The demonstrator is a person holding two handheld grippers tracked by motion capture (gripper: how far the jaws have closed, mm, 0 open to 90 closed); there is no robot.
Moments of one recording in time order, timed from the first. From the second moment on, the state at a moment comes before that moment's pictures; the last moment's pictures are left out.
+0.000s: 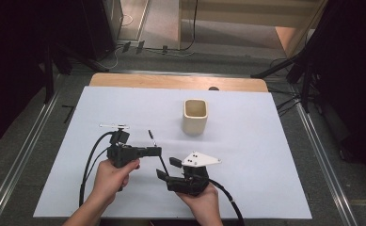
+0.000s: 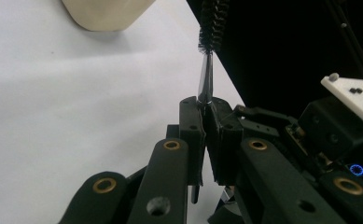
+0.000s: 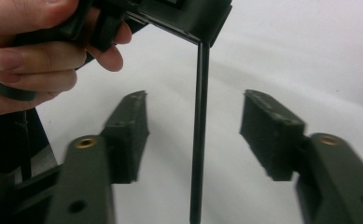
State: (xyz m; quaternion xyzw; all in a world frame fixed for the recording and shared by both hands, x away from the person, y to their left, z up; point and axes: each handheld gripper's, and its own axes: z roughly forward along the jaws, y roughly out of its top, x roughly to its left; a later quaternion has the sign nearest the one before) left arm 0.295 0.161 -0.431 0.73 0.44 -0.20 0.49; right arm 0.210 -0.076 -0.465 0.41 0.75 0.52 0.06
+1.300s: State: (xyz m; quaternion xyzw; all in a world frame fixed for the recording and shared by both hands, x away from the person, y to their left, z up) left arm 0.298 0.170 -0.432 0.78 0.40 -0.18 0.45; right arm 0.253 -0.094 -0.451 0.31 0.82 0.48 -0.05
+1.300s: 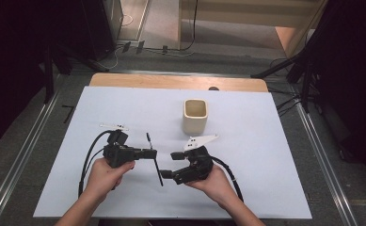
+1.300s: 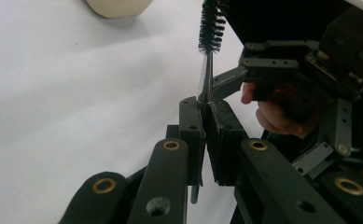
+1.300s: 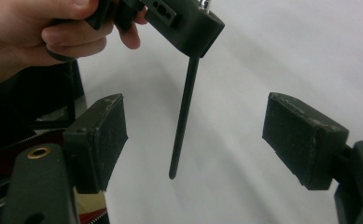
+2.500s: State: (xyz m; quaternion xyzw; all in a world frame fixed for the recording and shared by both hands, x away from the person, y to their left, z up) left arm 0.292 0.161 -0.432 0.79 0.34 -0.19 0.47; right arm 0.254 -0.081 -0.468 0.33 0.80 0.50 -0.10
